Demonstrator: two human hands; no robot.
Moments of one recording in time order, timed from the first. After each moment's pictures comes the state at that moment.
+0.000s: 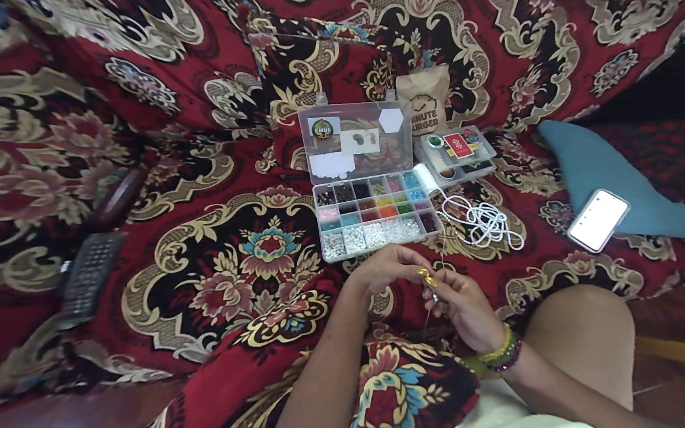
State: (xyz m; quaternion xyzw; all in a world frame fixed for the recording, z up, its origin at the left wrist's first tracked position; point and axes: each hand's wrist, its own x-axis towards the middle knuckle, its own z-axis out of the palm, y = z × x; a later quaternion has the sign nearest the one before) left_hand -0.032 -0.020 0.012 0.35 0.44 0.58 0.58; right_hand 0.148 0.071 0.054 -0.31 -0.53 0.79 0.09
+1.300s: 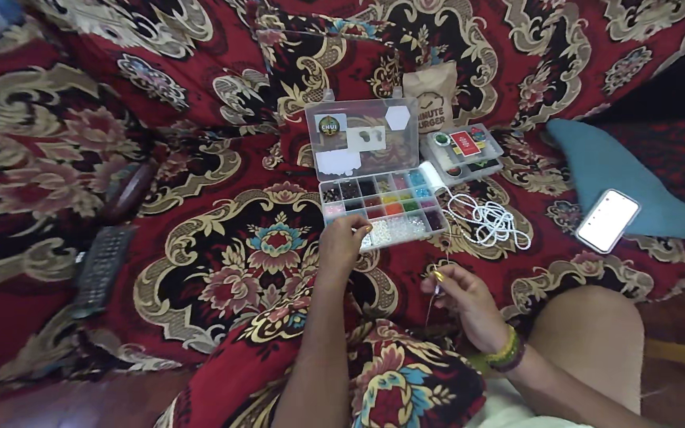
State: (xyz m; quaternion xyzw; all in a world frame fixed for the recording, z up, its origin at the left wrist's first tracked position) left_hand -0.069 -0.060 0.060 0.25 0.87 0.37 0.20; right_hand 0.149 0.068 0.048 -0.30 -0.60 0.73 0.13
